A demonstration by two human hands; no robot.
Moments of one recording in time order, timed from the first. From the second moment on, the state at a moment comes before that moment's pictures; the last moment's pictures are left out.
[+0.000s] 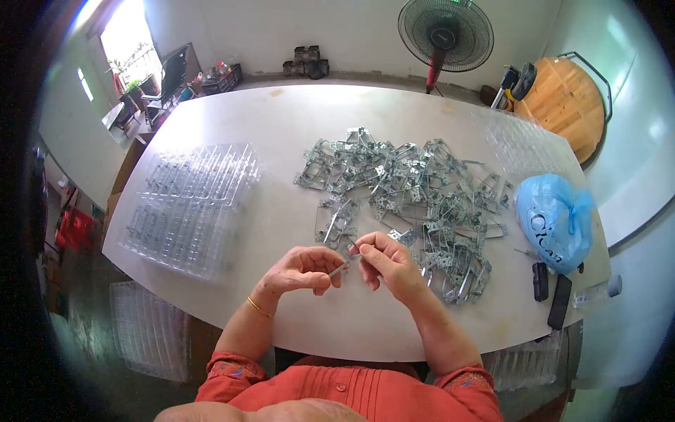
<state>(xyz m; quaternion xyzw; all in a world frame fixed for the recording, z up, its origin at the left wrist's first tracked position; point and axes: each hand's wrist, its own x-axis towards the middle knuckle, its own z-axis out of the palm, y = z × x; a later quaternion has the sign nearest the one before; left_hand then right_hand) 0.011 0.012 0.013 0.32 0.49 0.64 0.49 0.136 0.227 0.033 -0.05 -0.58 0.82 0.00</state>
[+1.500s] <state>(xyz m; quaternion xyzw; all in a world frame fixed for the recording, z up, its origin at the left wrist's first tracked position) 0.012 0.012 0.012 0.39 0.54 0.55 0.51 0.141 0.219 0.034 -0.07 -0.74 0.67 0.06</state>
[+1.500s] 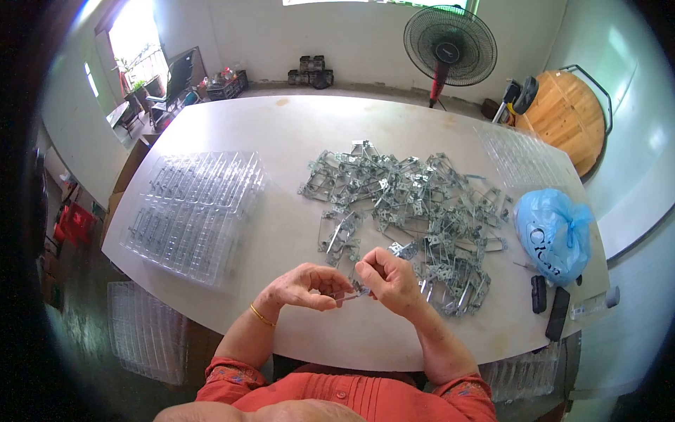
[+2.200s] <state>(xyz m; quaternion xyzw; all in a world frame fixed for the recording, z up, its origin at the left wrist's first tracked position) 0.014 0.013 0.015 0.38 0.51 0.57 0.53 0.133 0.217 0.018 -0.06 -0.71 0.68 0.17</state>
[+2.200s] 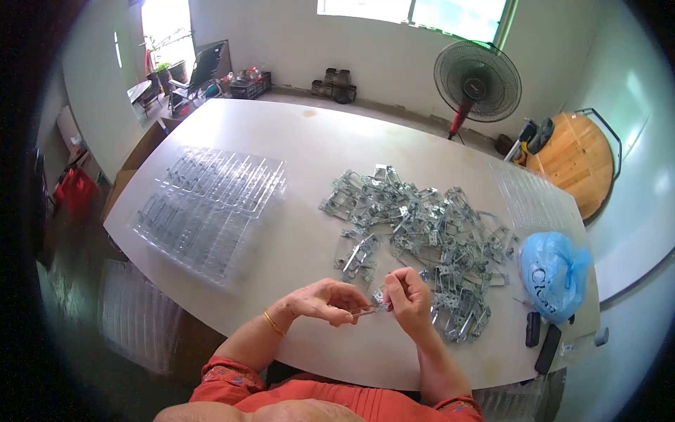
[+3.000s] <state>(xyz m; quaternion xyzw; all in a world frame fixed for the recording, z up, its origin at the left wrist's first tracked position) 0.003 0.012 -0.002 0.30 0.45 0.67 0.51 0.134 0.207 0.010 -0.04 -0.66 0.72 0.19</state>
